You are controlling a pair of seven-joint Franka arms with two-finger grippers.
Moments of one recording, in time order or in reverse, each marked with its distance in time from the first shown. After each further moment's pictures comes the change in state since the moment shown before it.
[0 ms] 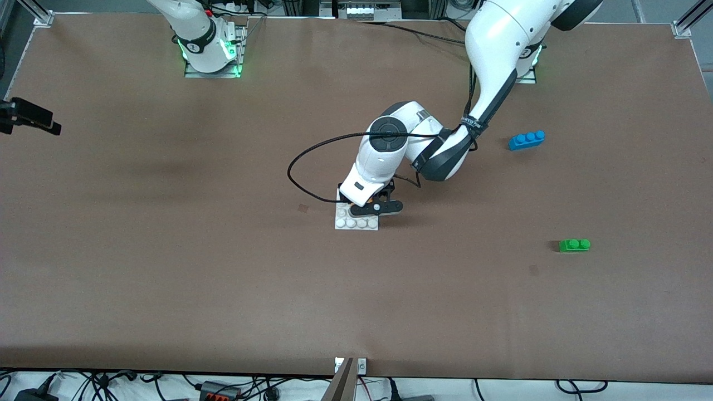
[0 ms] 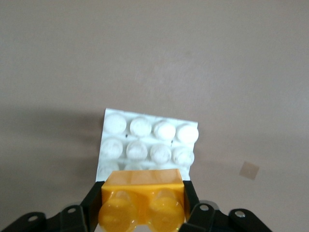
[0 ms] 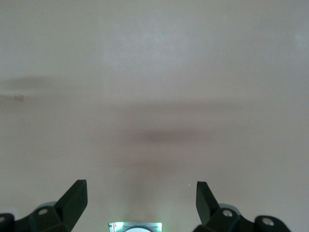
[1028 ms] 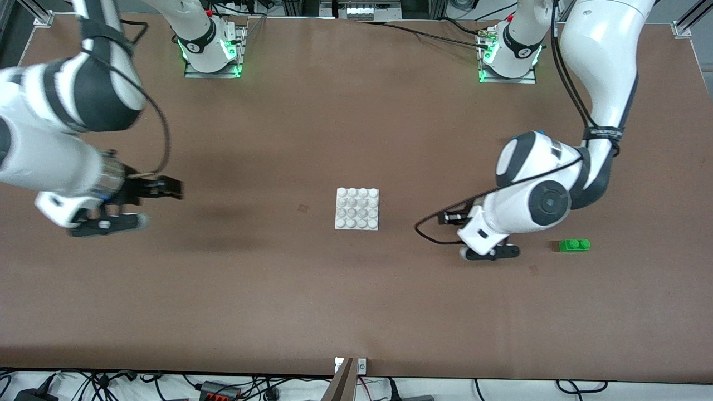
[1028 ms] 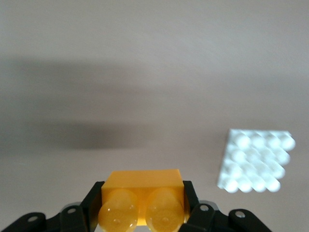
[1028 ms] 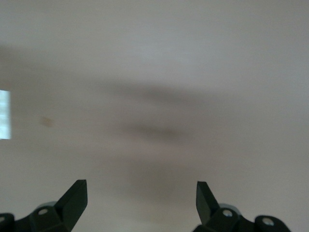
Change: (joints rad) left arm 0.327 -0.132 0.024 0.022 -0.257 -0.387 0.530; right arm 0.208 0.313 0.021 0.122 0.027 0.191 0.062
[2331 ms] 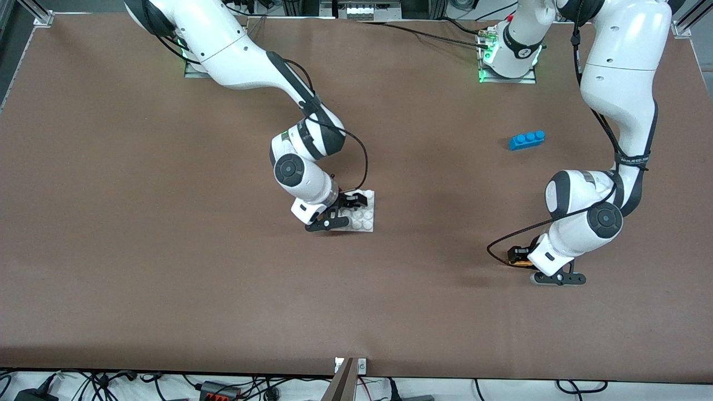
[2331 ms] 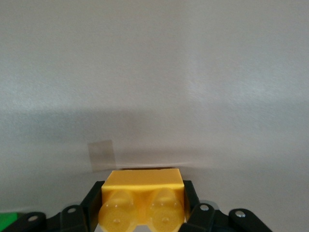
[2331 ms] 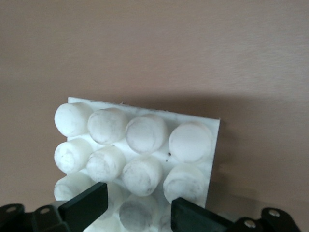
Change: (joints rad) left arm 0.044 0.089 0.330 -0.215 0.005 0.502 0.424; right arm 0.418 0.512 0.198 -0.086 0.295 0.854 0.371
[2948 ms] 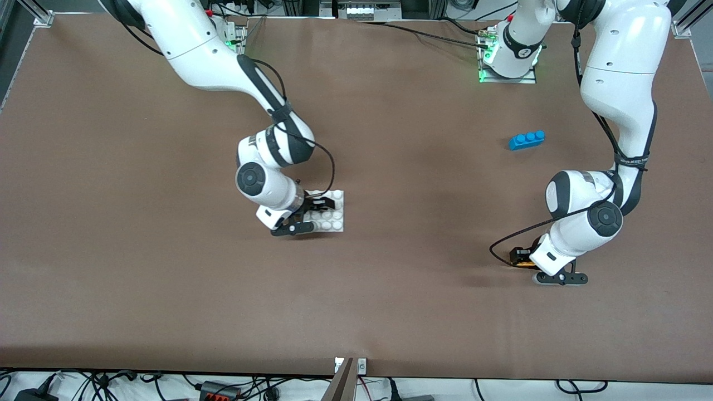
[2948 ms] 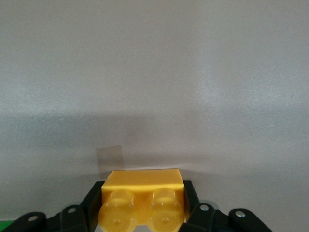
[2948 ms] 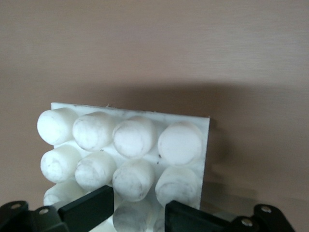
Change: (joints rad) left arm 0.006 0.018 0.011 -0.020 0.000 0.078 0.000; right arm -0.111 -0.084 -0.001 -0.148 -0.001 -0.026 -0.105
